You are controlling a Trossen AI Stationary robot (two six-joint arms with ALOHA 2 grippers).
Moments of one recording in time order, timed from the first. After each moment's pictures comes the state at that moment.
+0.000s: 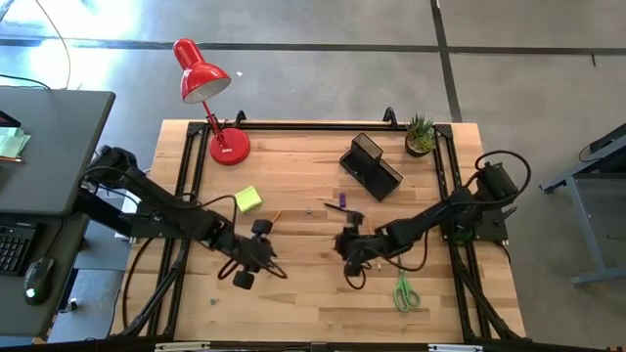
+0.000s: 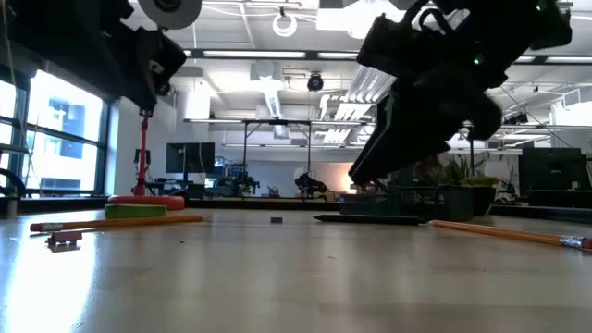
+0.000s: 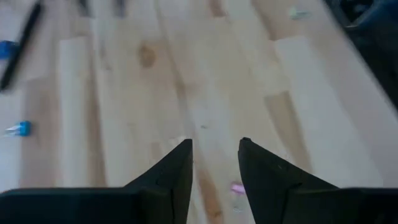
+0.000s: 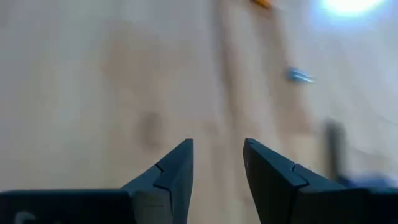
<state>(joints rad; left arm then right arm) -0.39 1.36 0.76 -0.26 -0.19 -0.16 0.38 1.74 0.88 0.00 0.41 0.19</state>
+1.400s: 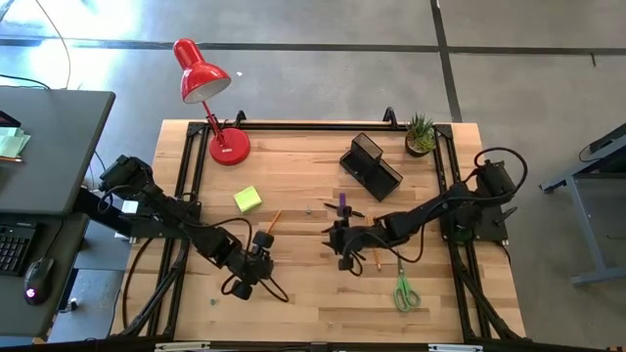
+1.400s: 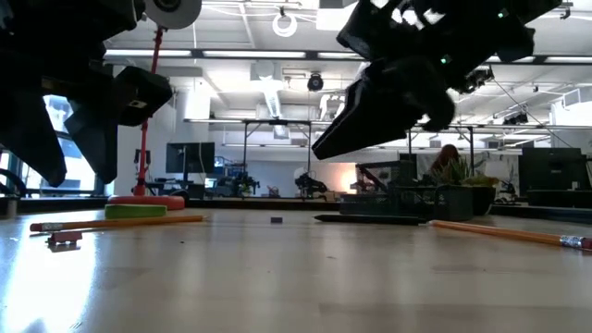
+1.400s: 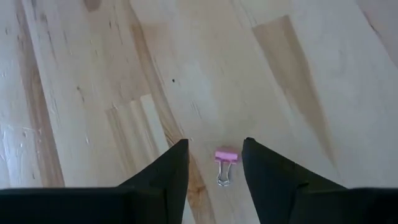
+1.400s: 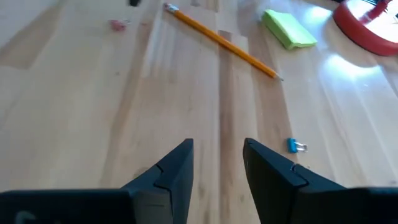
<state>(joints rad) -0.47 1.54 0.77 -0.28 -0.20 -0.13 0.30 1.74 0.87 0.21 0.36 -0.05</state>
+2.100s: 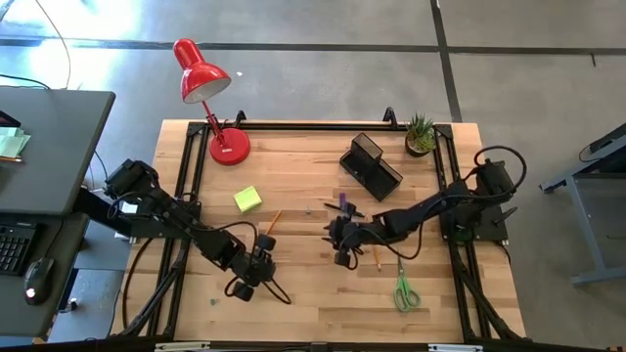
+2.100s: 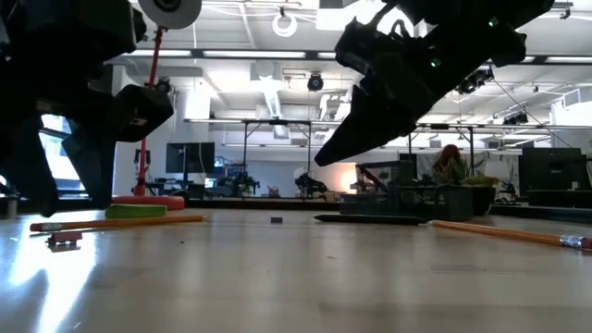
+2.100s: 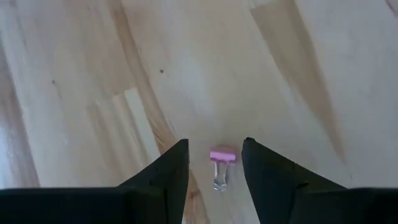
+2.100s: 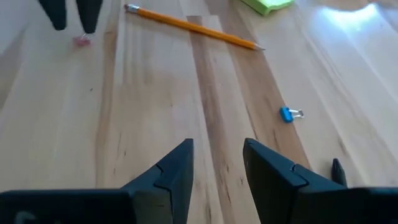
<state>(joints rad) -0.47 1.61 0.77 -0.26 -0.18 -0.11 0.28 1.74 0.87 0.16 0.36 0.18</state>
